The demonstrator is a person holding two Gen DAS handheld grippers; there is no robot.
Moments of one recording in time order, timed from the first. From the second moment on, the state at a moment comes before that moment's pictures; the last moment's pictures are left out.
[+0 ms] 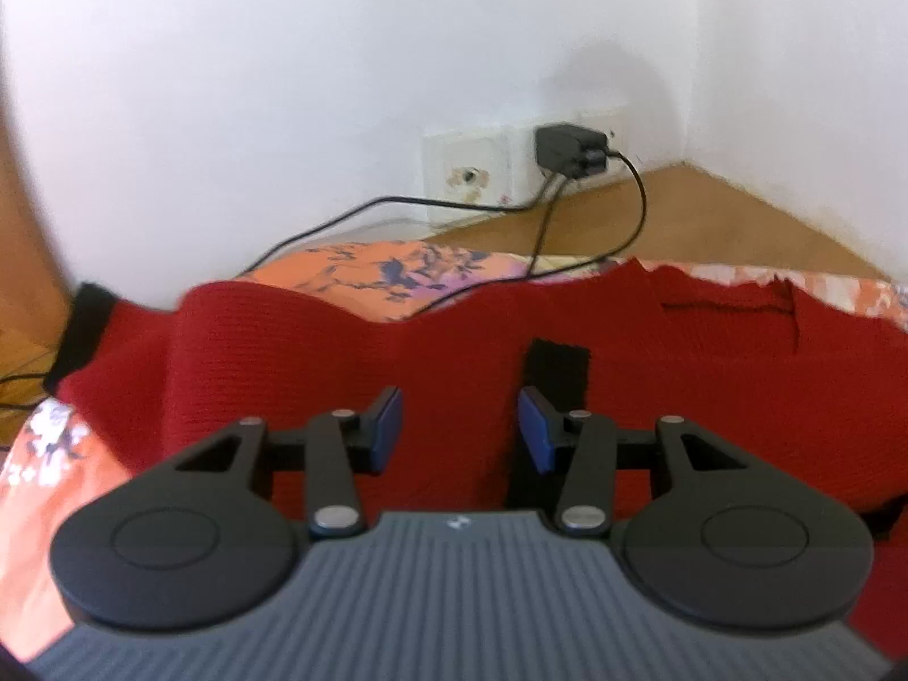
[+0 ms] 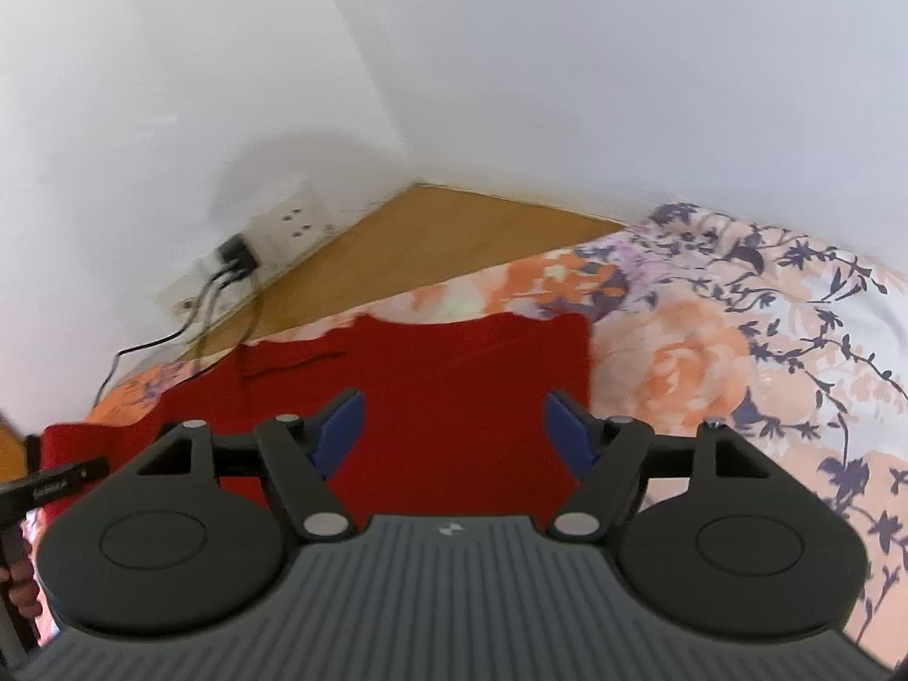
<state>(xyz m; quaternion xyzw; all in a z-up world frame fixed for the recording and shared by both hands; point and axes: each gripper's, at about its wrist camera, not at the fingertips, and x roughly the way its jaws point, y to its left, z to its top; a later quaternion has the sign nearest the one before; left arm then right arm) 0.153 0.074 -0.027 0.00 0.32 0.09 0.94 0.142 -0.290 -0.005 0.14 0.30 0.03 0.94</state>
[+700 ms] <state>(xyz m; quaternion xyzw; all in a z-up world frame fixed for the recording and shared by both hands) 0.124 0.215 -0.012 -0.07 0.33 0.25 0.91 0.085 -0.230 -0.010 0.13 0.34 0.03 0.93</state>
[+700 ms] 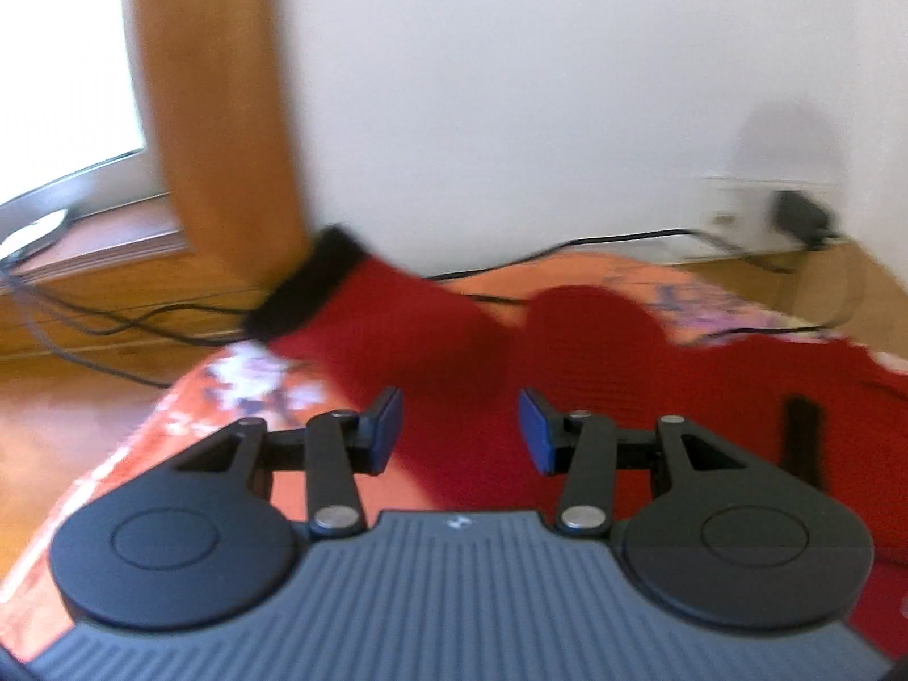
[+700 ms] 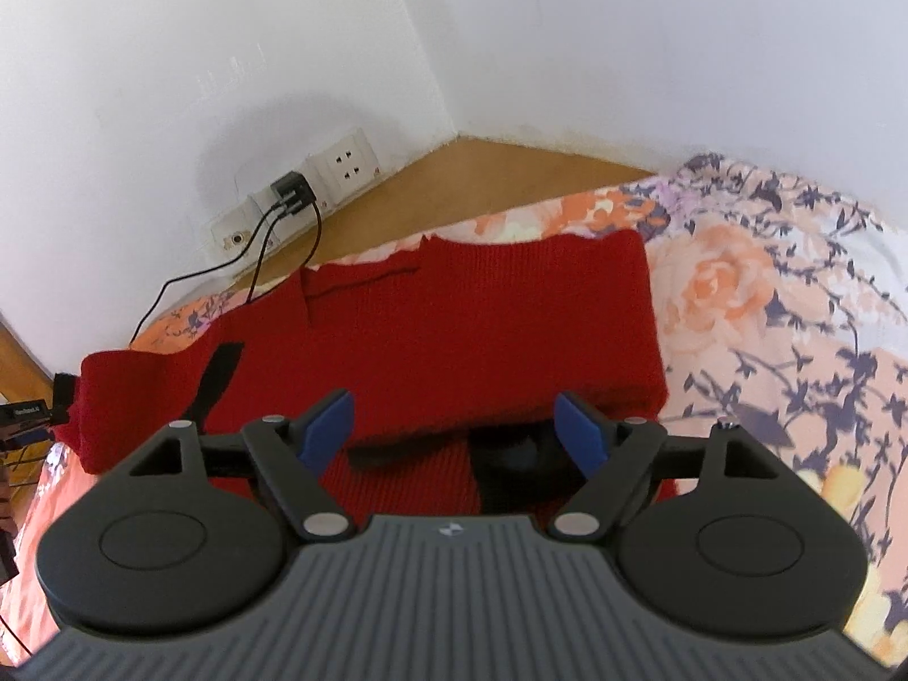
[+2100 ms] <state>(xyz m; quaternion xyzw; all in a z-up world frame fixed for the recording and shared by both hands) 0.152 0.308 -0.067 -0.20 0.29 0.23 0.91 0.096 -0.185 -0.033 0.10 0.36 0.00 0.93</state>
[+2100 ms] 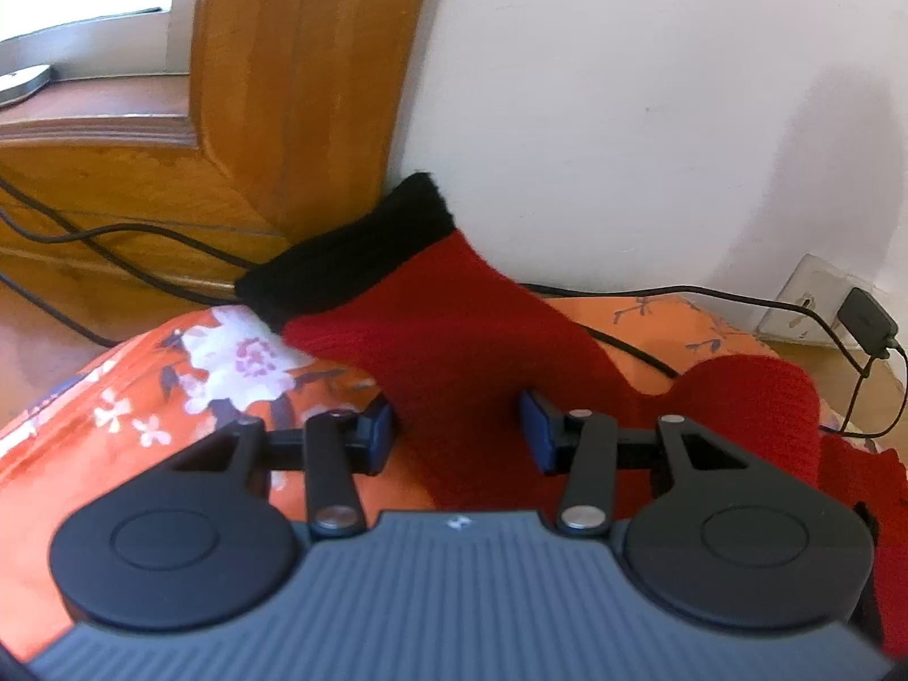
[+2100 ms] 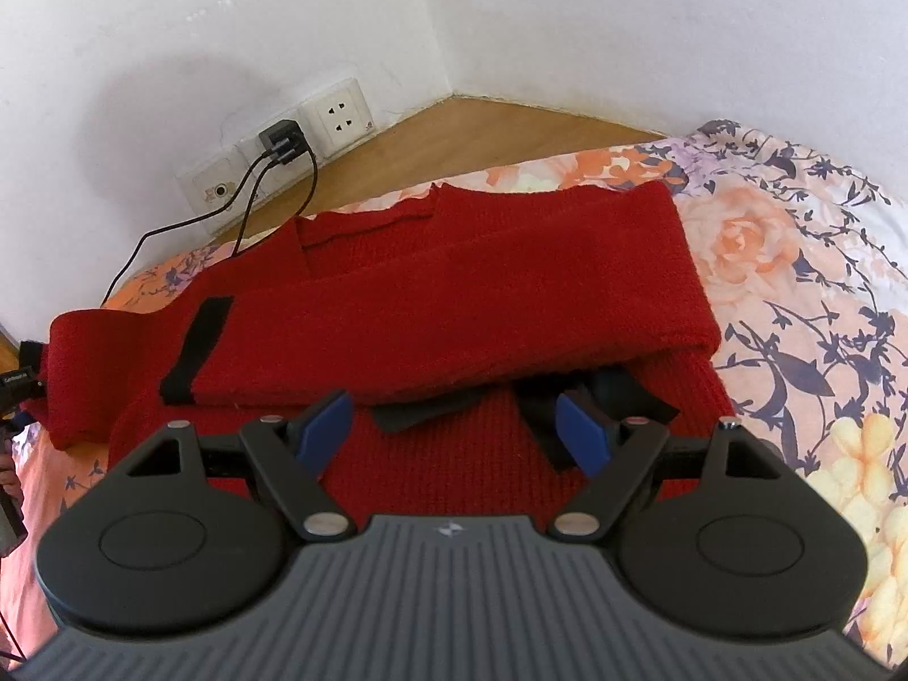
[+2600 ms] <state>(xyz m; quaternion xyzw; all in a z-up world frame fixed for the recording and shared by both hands) 0.132 0.292 -0.026 -0.19 0.24 0.18 0.93 0.095 -0.181 -0.031 0.10 0.36 0.02 0.93</state>
